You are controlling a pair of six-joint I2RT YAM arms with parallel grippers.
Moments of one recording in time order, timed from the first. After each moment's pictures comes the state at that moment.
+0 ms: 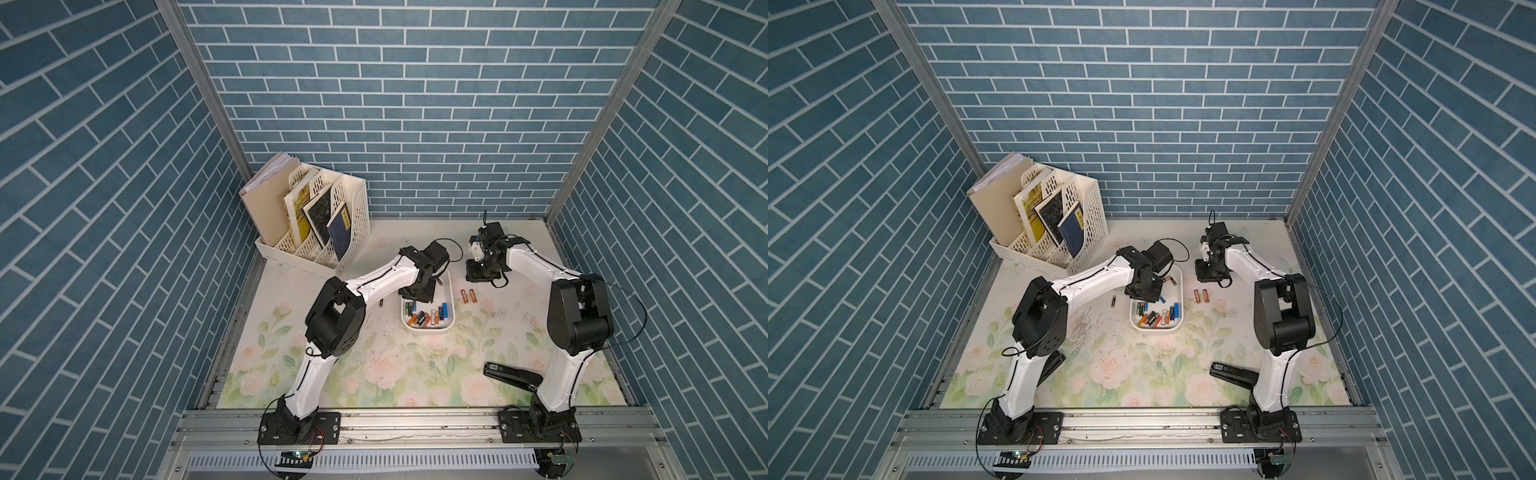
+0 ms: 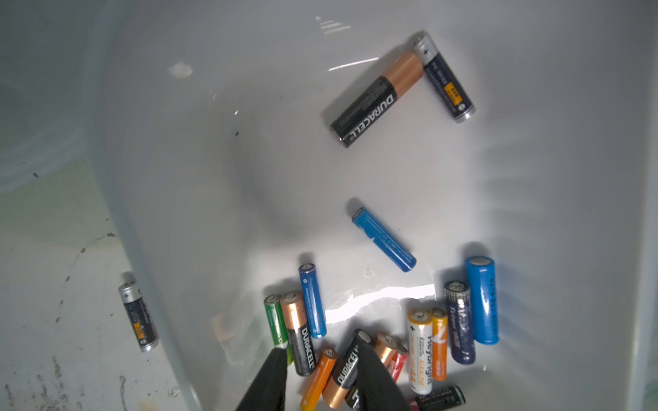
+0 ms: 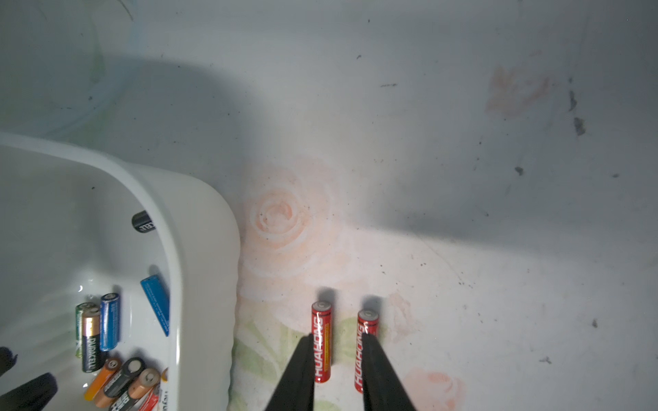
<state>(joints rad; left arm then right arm) -0.78 2.16 1.83 -1.02 -0.10 -0.54 0.29 1.90 1.44 -0.76 -0.17 0.10</state>
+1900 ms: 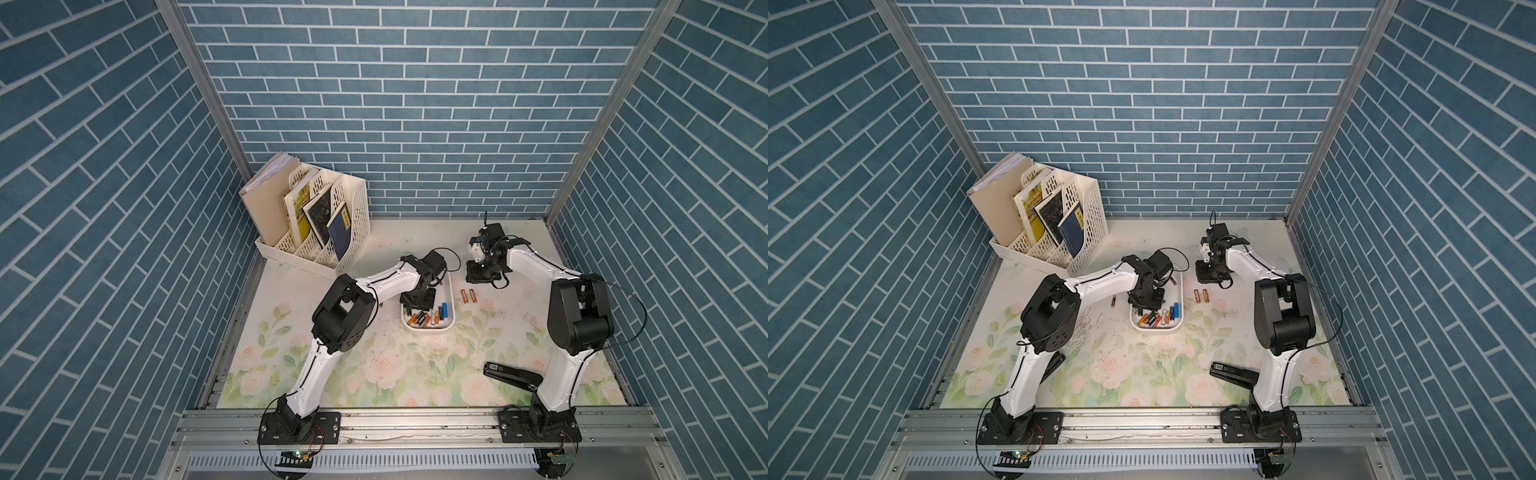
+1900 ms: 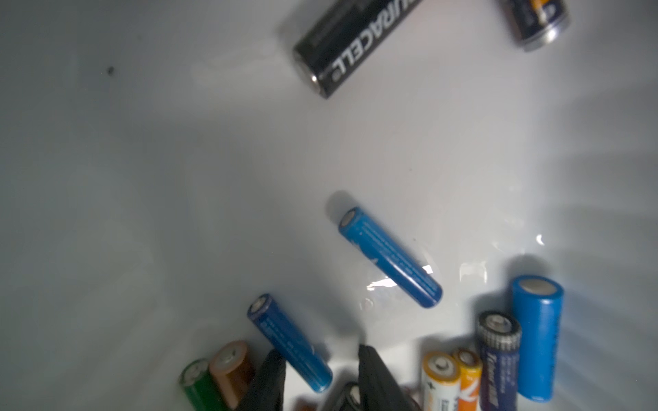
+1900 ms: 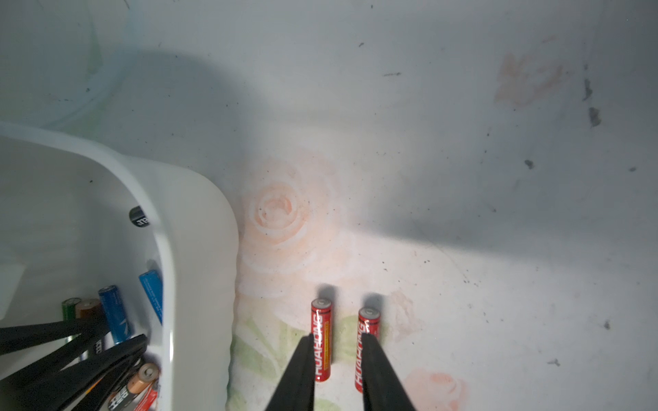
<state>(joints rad) -0.77 2.23 1.76 -0.91 0.00 -0.53 0.29 1.90 1.43 -0.75 -0.19 0.10</state>
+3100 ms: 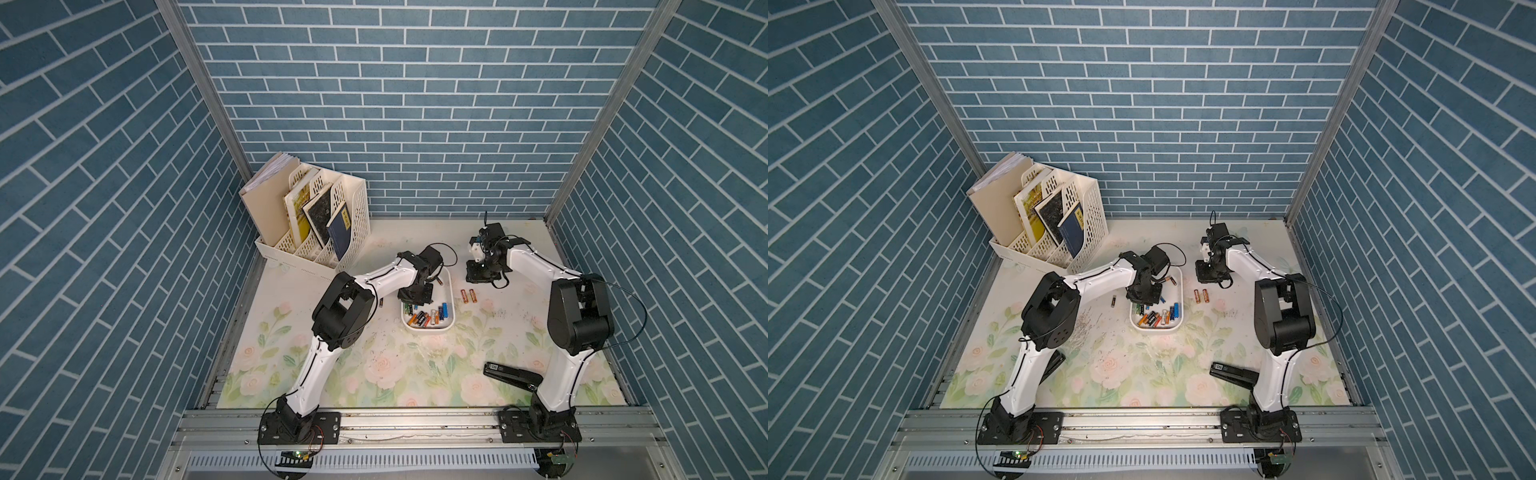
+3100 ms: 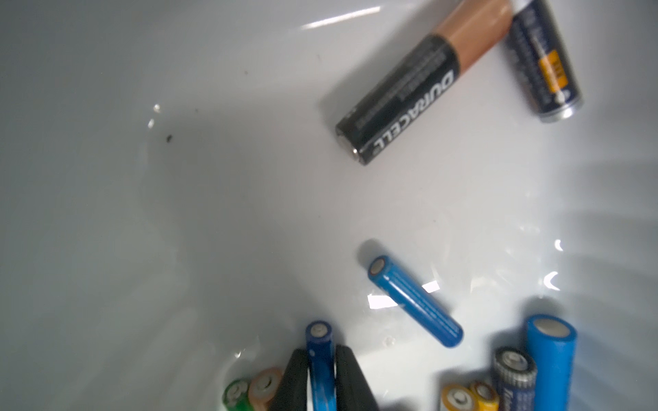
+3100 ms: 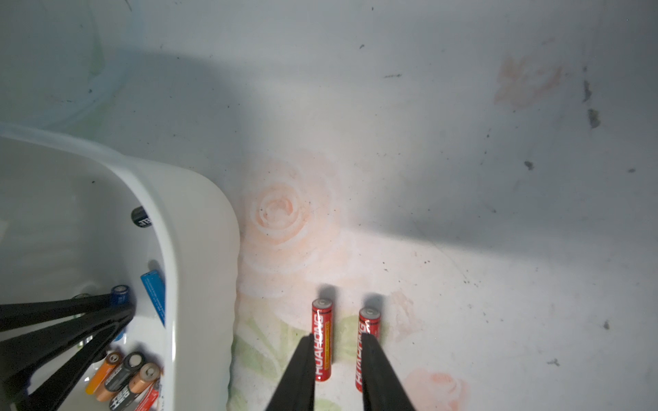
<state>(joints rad) -0.74 2.25 1.79 -0.91 0.00 -0.51 0.29 1.90 1.43 -0.76 -0.19 0.10</state>
